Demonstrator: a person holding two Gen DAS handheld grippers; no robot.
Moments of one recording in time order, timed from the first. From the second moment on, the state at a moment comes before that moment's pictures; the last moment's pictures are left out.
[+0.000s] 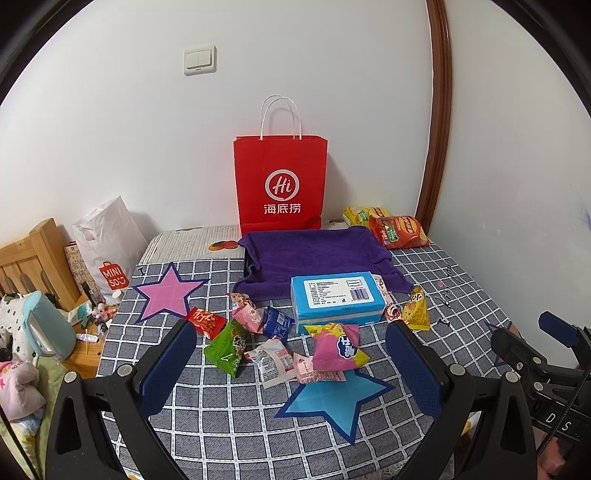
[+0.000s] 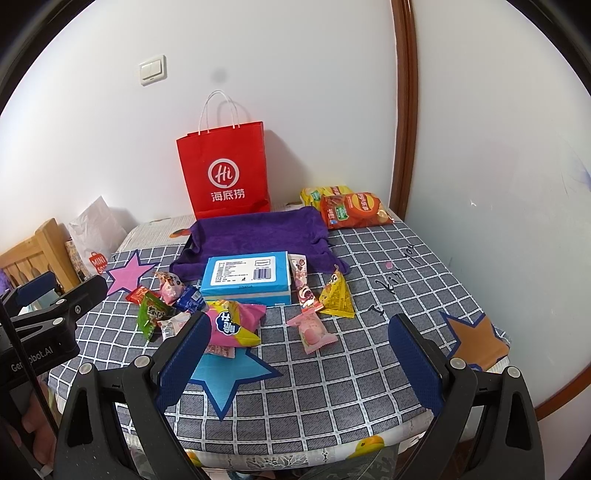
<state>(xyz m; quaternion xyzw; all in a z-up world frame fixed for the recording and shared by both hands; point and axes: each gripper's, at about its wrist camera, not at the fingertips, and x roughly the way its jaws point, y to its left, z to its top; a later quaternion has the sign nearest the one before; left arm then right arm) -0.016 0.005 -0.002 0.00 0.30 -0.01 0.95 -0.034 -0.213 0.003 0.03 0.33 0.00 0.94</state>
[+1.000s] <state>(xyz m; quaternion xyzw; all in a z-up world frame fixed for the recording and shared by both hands) 0.032 0.048 -0.064 -0.03 0.36 0.01 0.93 0.011 -0.235 -0.058 0.03 0.40 -0.03 0.92</state>
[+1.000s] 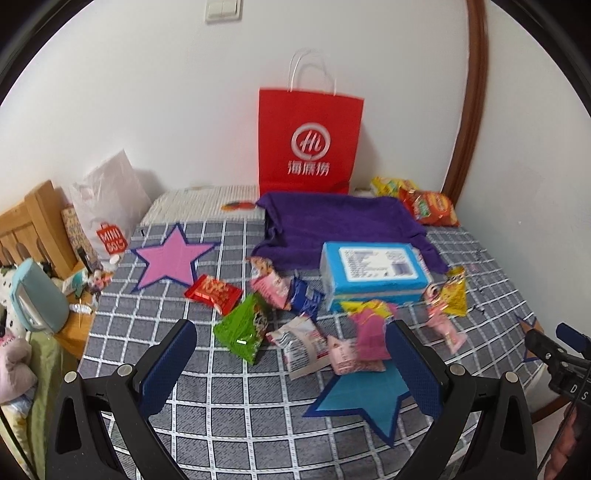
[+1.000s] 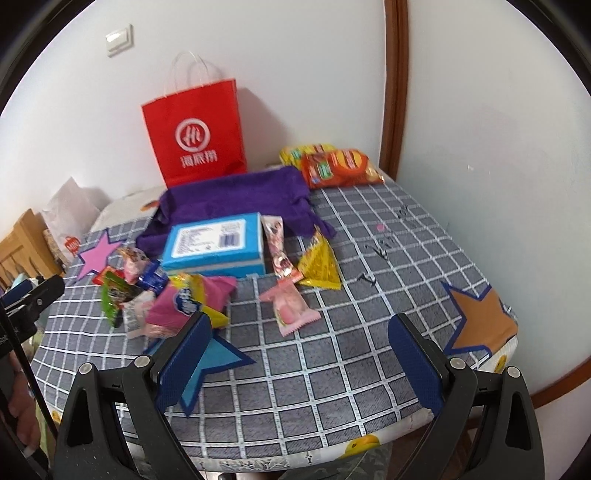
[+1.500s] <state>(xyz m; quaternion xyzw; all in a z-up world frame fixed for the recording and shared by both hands) 0.084 0.086 -0.133 -0.06 0.43 0.02 0.90 0.075 -0.250 -0.141 0.03 0.47 -0.01 0.88</state>
